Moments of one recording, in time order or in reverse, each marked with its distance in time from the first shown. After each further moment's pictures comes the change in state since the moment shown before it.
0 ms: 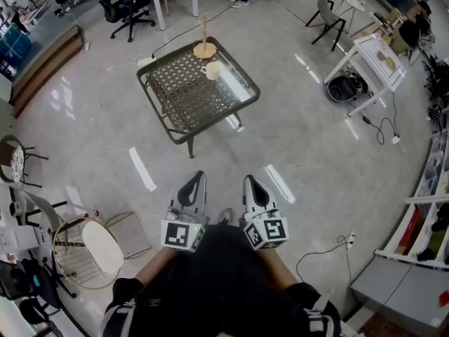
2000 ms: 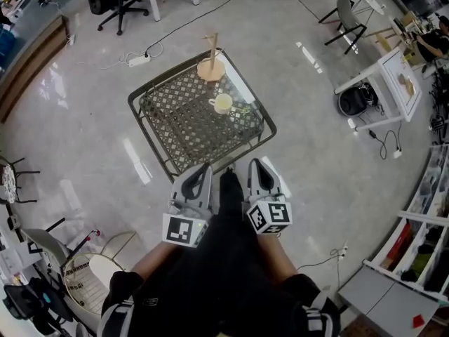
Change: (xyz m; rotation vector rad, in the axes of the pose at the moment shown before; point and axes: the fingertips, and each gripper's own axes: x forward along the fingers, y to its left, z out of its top) left arm 0.307 0.232 0.001 -0.094 0.010 -0.036; right arm 0.393 -0.096 0.029 0.009 0.095 -0.086
